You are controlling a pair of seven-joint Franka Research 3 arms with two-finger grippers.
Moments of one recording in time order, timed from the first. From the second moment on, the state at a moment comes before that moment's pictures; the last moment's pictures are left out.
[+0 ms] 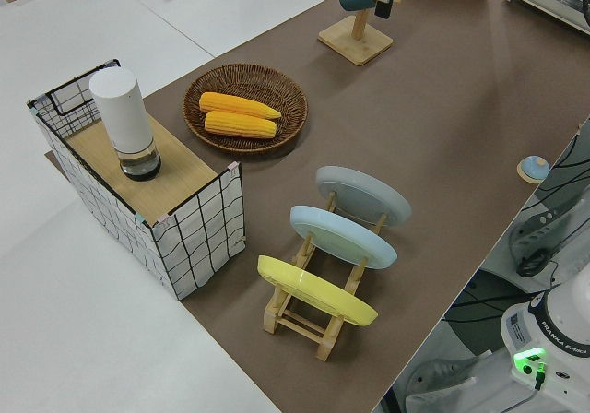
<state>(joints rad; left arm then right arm) 0.00 -0.01 -0.01 -1.47 0.00 1.40 -0.14 -0.26 0.02 0.38 -1.49 -0.03 1.38 0.04</state>
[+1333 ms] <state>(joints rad) 0.01 -0.07 -0.01 -1.91 0.40 1.57 -0.14 -0.26 0.02 0.38 -1.49 -0.03 1.38 0.04</state>
